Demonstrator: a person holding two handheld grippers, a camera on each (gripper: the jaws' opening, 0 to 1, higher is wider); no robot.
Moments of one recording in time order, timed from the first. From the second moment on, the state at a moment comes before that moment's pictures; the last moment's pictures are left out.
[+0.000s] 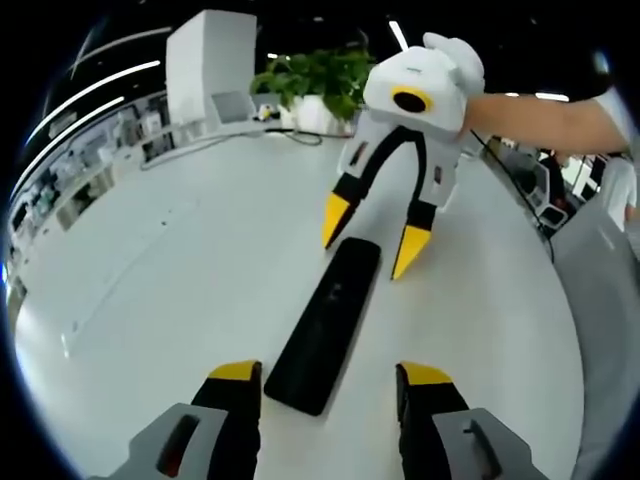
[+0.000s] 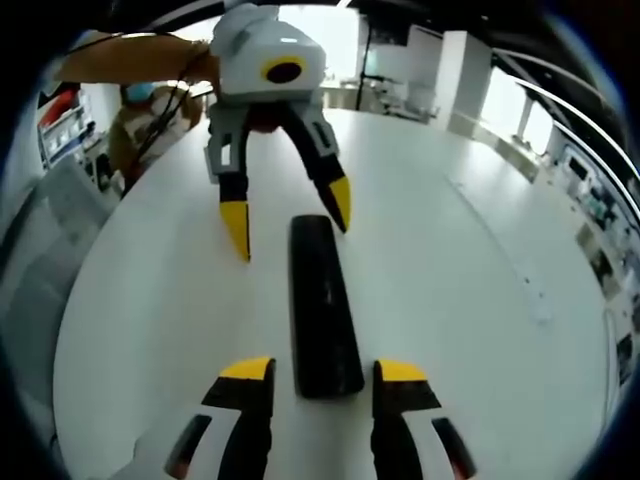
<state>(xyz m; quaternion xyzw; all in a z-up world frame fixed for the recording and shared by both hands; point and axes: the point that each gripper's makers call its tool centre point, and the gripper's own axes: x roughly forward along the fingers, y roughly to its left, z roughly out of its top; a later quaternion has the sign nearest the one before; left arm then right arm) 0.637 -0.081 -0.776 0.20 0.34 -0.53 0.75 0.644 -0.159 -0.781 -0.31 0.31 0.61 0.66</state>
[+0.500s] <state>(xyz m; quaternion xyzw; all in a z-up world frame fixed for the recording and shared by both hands) 0.639 -0.080 -0.778 0.22 0.35 -0.53 0.74 0.643 -0.155 -0.782 -0.33 0.31 0.61 0.64</state>
